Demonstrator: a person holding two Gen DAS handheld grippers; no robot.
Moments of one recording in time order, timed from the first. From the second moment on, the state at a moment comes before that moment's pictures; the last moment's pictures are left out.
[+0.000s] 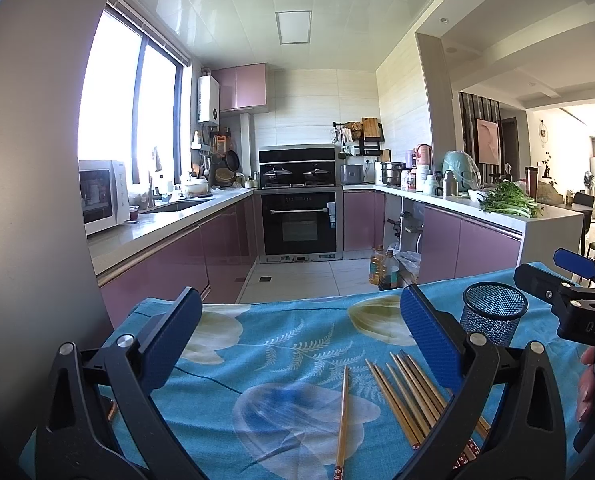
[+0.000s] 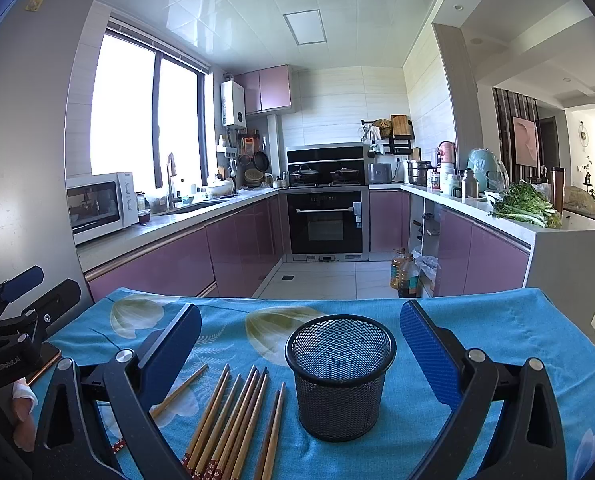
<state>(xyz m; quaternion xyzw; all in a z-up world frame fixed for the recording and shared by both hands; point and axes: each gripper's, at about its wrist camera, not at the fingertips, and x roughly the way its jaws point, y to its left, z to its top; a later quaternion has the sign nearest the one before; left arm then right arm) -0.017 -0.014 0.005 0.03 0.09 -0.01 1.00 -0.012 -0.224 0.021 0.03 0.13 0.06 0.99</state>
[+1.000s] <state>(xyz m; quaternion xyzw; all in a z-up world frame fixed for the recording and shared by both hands) 0.075 -0.024 -0.097 0.10 0.38 -0.11 0.92 0.027 -0.203 -0.058 -0.02 0.39 0.14 0.91</state>
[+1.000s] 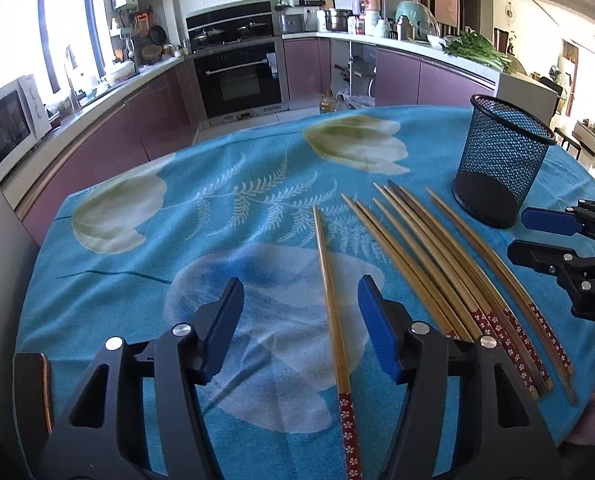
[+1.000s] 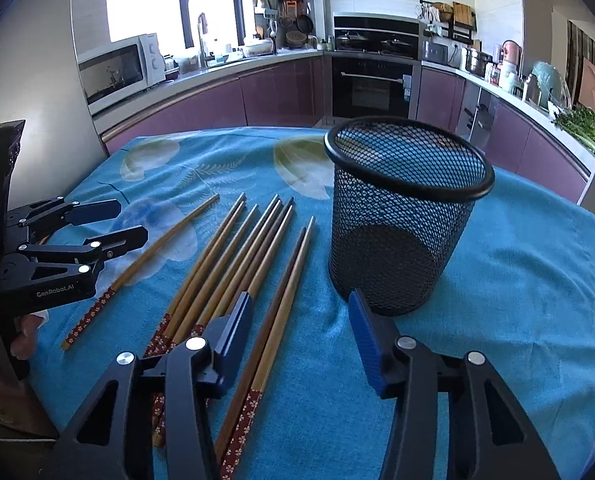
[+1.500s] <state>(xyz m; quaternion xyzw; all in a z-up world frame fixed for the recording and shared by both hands) 0.098 -0.041 -0.117 0.09 0.44 -0.16 0.88 0.043 -0.197 -0.070 -0.04 0.44 0.13 0.89</state>
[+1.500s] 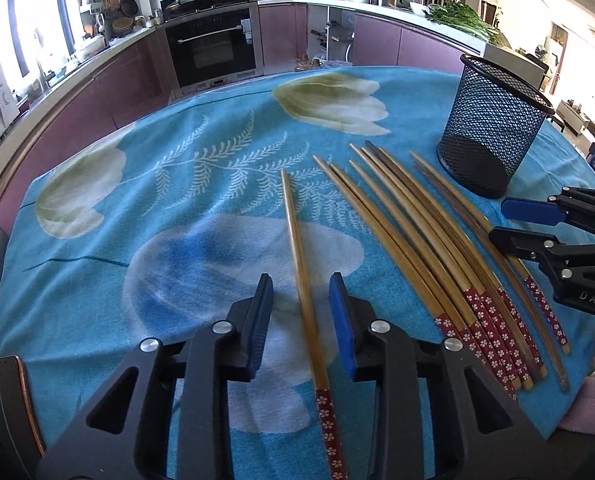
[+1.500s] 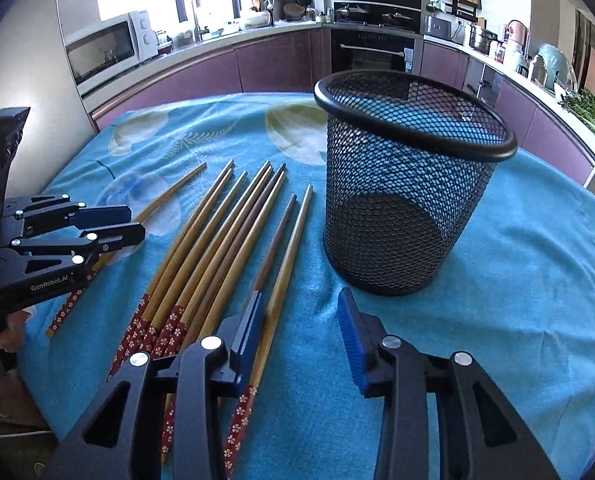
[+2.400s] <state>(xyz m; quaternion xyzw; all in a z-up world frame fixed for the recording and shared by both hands) 0.088 -0.031 -0.062 0.02 0.40 -0.22 0.89 0.026 -0.212 -0.022 0.04 0.36 0.20 0.91</state>
